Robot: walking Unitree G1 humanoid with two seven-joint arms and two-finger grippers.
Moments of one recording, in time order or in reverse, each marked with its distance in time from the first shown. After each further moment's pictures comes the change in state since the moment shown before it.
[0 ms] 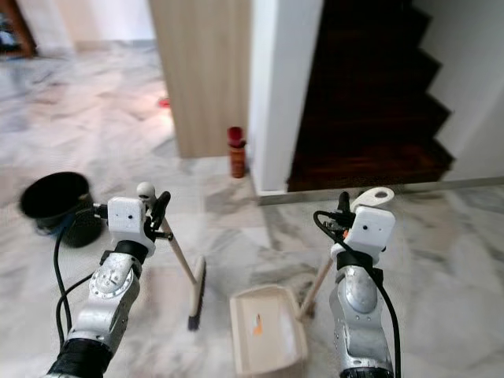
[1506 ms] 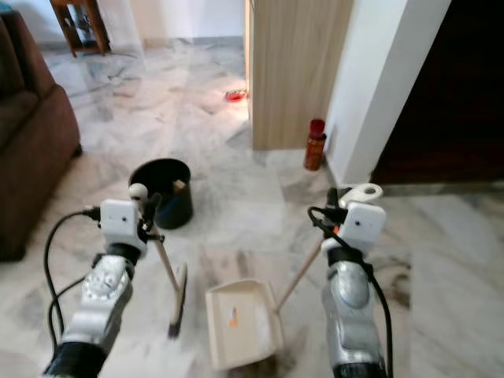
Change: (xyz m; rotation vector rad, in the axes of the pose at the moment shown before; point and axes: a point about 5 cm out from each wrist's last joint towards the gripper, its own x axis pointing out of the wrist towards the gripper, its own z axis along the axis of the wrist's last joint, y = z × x) left arm -0.001 -0.002 0.000 0.033 0.001 0.007; right arm 0.001 0.006 -0.001 0.044 0.011 0.036
